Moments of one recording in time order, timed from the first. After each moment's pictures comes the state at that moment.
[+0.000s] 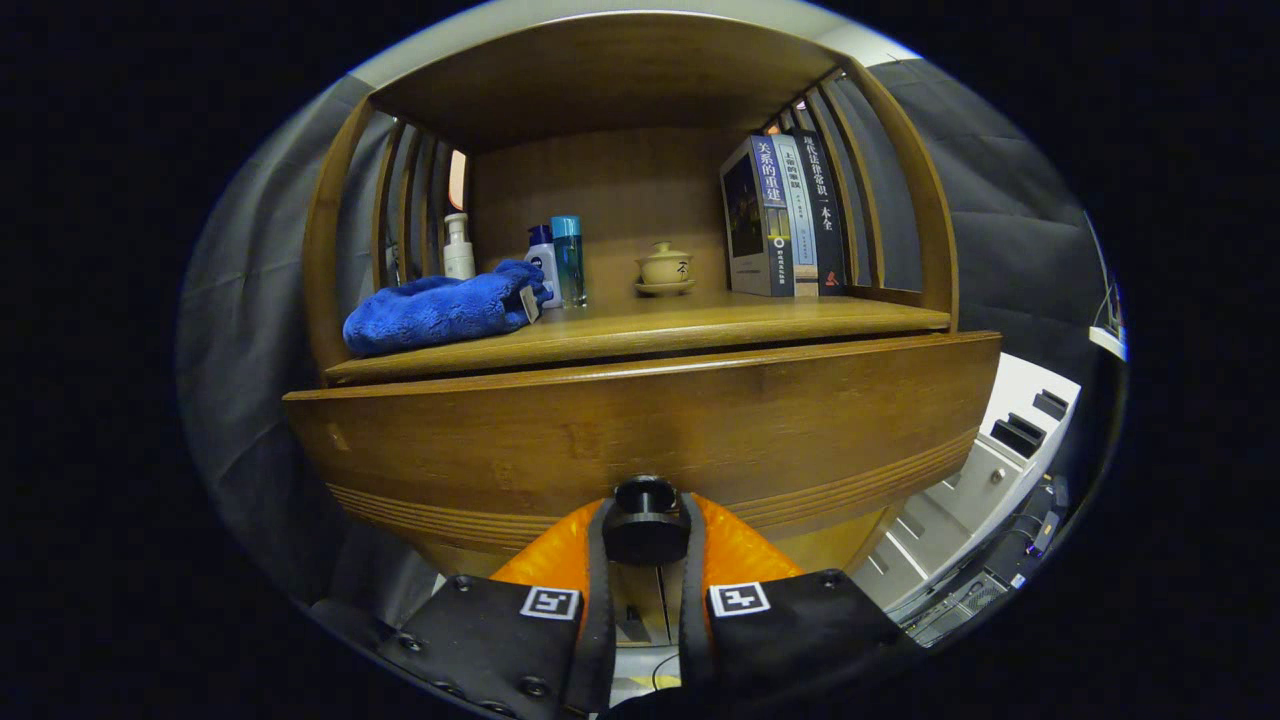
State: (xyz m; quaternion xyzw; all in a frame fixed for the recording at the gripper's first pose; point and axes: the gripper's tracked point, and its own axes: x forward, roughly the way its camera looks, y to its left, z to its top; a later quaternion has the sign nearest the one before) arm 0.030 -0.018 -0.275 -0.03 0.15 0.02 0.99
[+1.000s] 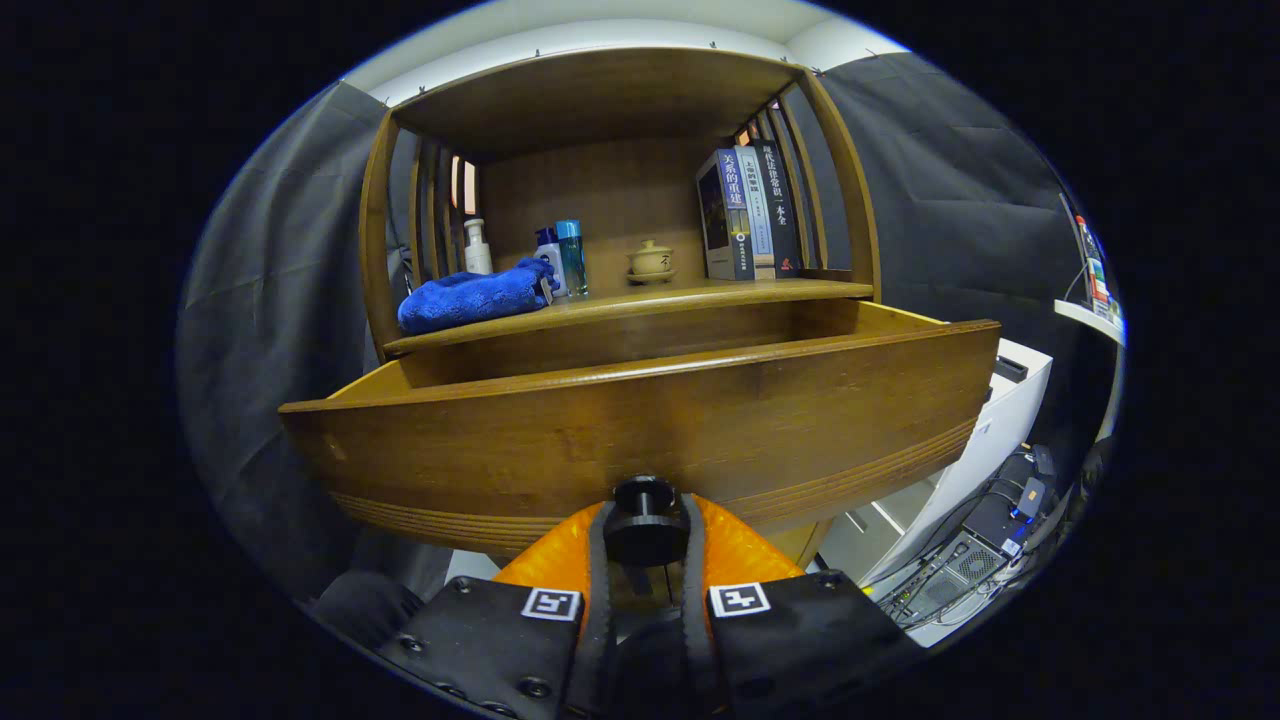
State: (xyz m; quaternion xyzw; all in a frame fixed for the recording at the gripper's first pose) arm -0.073 -0.026 -0.279 -0.02 0.17 0.00 0.99
